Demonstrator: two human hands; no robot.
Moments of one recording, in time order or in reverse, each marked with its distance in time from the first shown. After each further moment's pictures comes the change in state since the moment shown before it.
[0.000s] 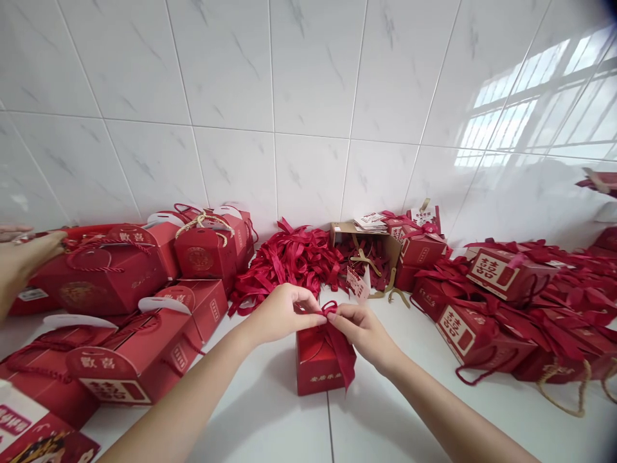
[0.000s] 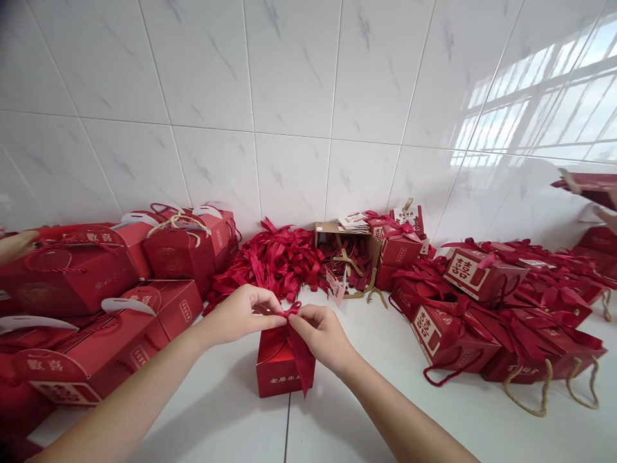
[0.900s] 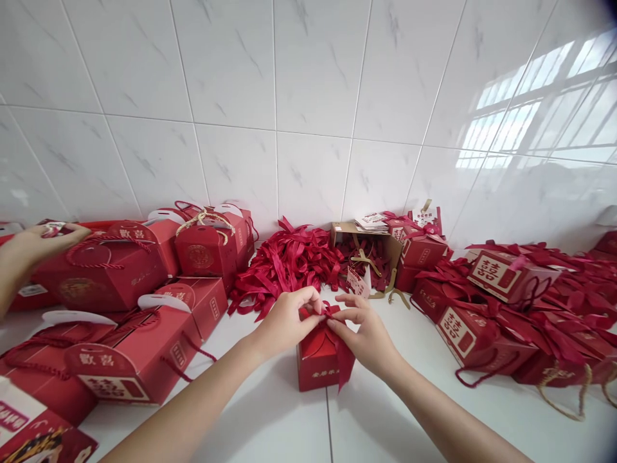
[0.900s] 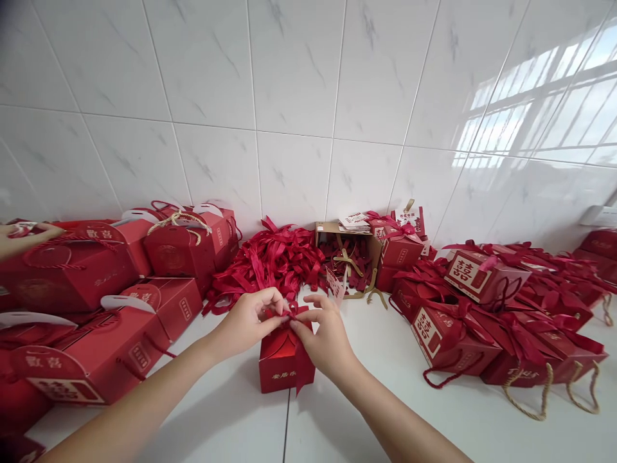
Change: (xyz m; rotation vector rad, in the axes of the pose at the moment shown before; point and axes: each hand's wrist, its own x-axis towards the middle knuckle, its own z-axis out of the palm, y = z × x) left_hand 0.001 -0.015 0.023 -0.009 0.166 0.145; right_hand -0.002 0.006 -0.002 -0.464 0.220 -0.111
